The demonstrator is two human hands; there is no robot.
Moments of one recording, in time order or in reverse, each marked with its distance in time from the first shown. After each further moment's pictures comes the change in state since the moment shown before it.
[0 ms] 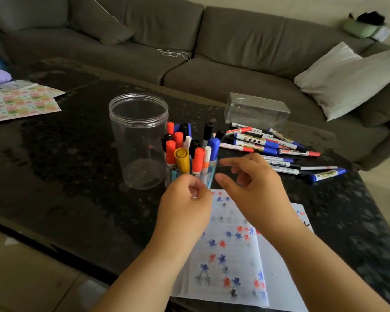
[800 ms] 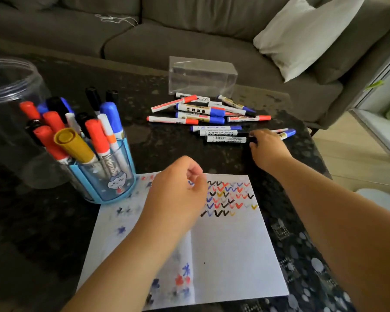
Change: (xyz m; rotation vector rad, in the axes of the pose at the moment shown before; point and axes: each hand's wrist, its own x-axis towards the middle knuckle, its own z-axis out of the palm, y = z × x) left_hand -0.003 0.018 0.113 0.366 -0.175 0.216; right_hand 0.055 0.228 -0.063 -0.582 -0.220 0.452
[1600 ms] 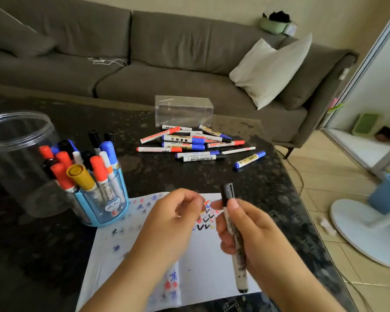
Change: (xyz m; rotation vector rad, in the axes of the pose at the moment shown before) left_hand -0.036 0.022 -0.016 -0.363 -0.160 -0.004; right_hand -0.208 -0.054 -0.063 1.527 -0.238 0.123
